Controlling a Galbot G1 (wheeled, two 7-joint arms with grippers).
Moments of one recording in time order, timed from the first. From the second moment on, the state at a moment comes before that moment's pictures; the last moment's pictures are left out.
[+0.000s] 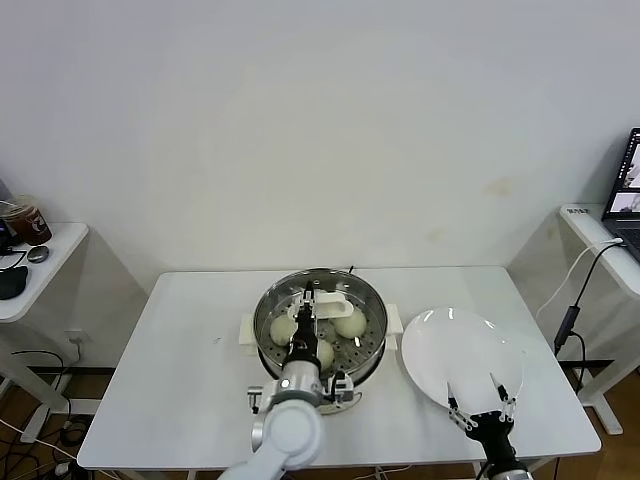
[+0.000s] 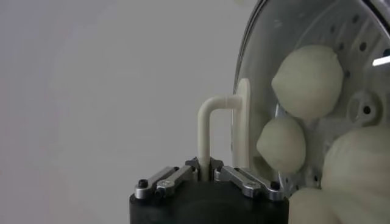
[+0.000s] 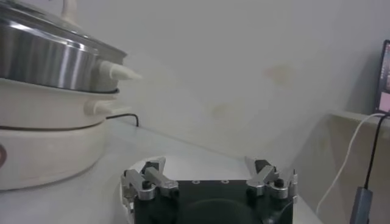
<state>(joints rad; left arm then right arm) 1.01 -1.36 0.13 -1.87 1.46 0.65 0.25 -1.62 1.48 0.78 1.79 -0.10 0.33 -0.19</state>
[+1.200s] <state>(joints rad) 1.87 -1.31 -0.44 -2.24 -0.06 -0.14 -0.15 -1.72 1.38 0.70 1.90 0.10 0.22 -0.20</state>
